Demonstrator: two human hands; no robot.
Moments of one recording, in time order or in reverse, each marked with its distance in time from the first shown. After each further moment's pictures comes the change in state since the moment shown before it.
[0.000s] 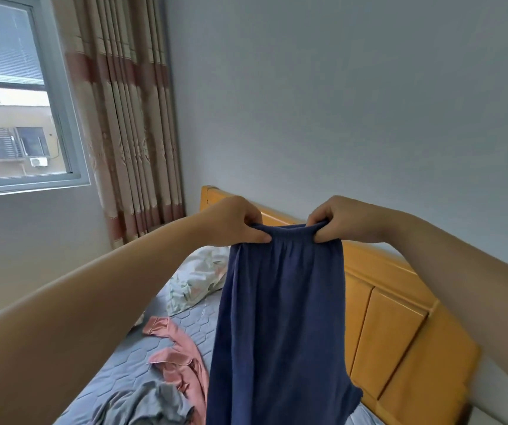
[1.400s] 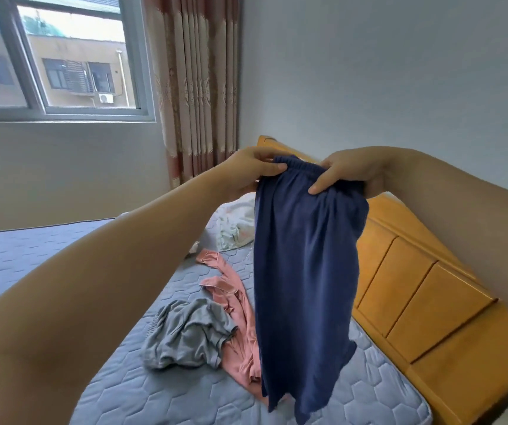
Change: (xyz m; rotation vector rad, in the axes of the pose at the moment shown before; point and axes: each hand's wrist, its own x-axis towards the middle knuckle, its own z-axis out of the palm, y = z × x) left_hand -0.091 -0.064 -0.007 -0.995 0.186 -0.311; right_hand 0.079 -0.085 0.075 0.393 -0.354 0.372
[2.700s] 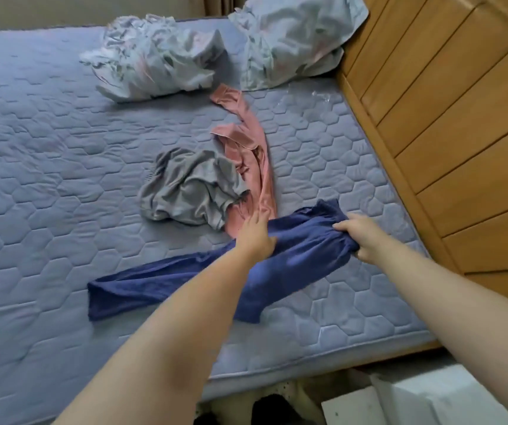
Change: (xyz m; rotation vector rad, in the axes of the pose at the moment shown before) left_hand -0.036 -0.511 0.115 0.718 0.080 -0.727; right_hand 0.267 0.420 0.147 0.507 0.215 0.447
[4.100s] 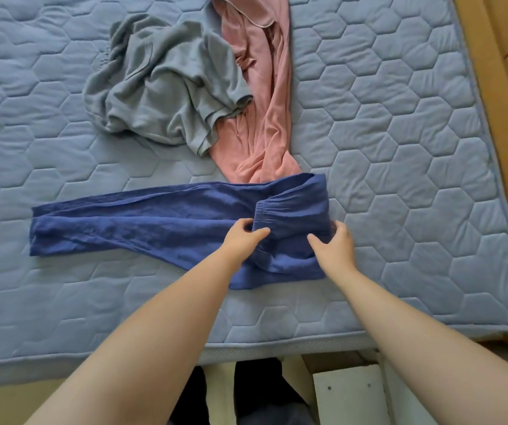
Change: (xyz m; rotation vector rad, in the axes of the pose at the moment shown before) left_hand 0.036 -0.110 0.196 -0.831 -0.090 -0.603; right_hand 0.136 0.220 0.057 -0.447 0.135 -0.086
